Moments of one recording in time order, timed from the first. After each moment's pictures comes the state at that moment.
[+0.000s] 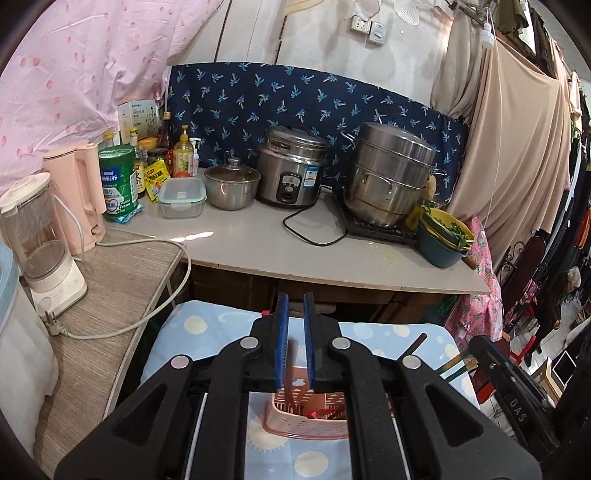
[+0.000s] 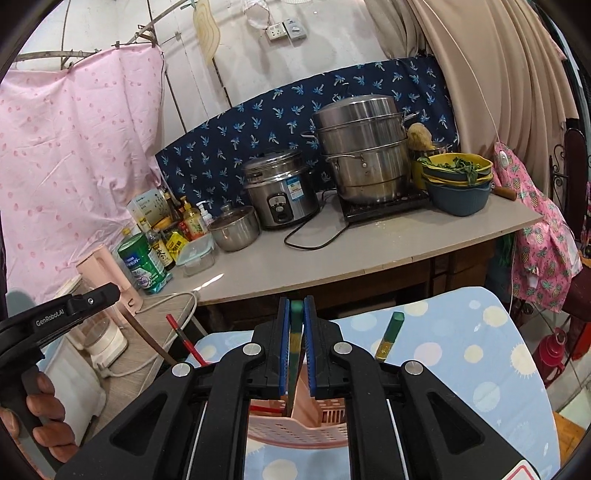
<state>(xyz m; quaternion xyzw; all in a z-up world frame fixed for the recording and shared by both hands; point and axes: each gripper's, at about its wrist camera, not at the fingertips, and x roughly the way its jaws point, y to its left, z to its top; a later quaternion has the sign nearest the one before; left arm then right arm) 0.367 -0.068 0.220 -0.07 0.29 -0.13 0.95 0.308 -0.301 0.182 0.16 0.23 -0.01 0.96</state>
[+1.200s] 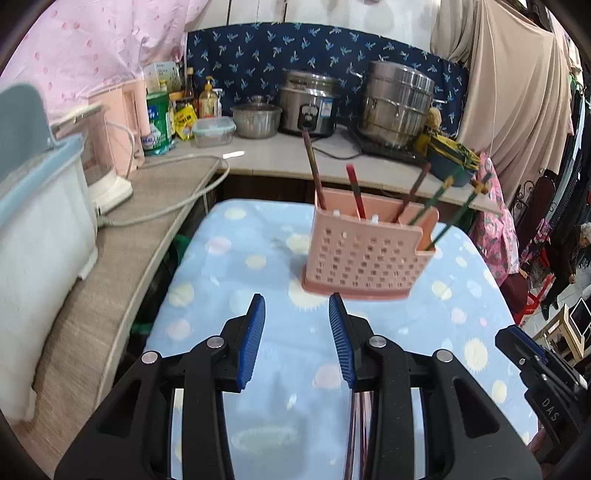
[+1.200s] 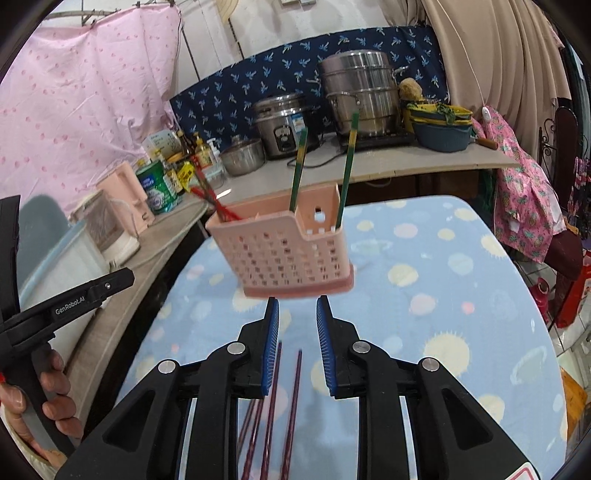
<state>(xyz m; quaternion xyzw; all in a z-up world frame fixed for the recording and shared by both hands) 0.218 -0.030 0.123 -0.02 0.36 -0.10 0.93 0.147 -0.260 0.105 0.14 0.32 0.01 0.94</state>
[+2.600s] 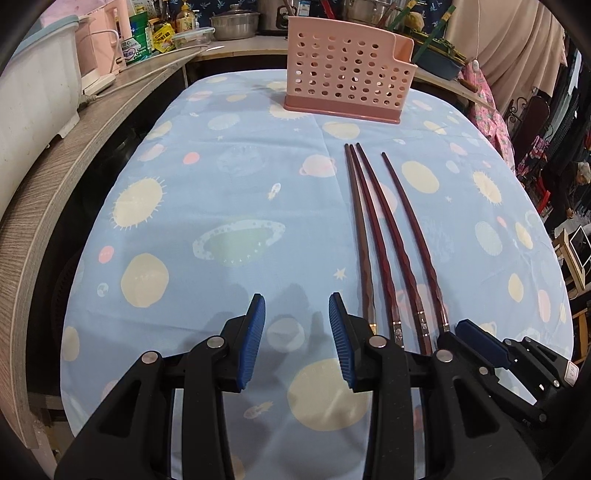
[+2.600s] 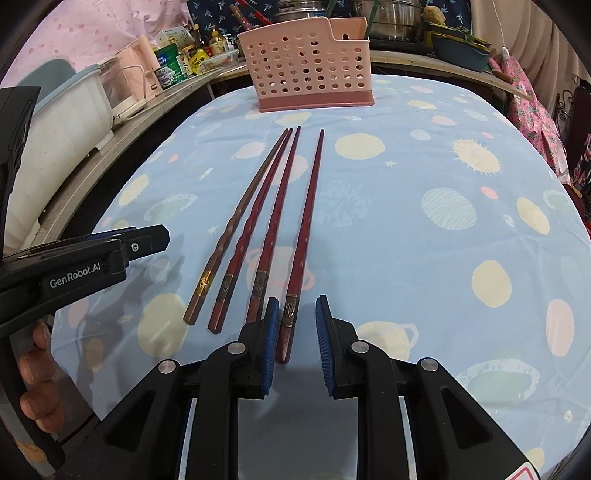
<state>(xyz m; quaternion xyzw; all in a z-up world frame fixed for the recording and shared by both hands) 0.112 -0.035 -0.006 0.03 0.49 -0.13 0.86 0.041 -0.192 -0.029 0.08 0.46 0.03 0.88</state>
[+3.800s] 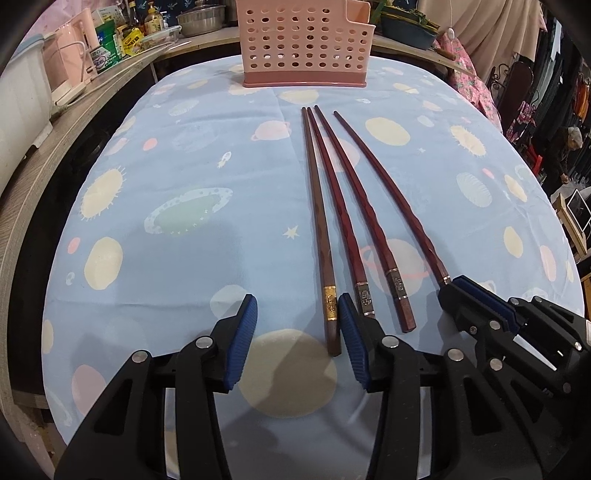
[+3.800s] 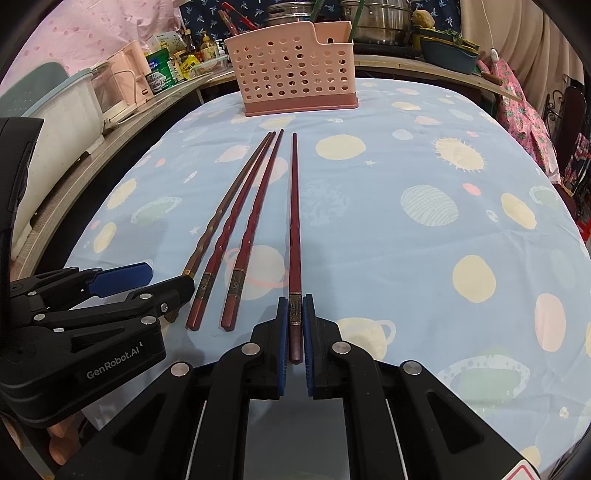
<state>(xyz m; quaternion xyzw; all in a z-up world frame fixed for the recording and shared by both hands) 0.093 -0.068 -0.030 0.08 0.50 -0.15 0.85 0.037 -0.204 -0.032 0.08 0.45 0.01 0.89</state>
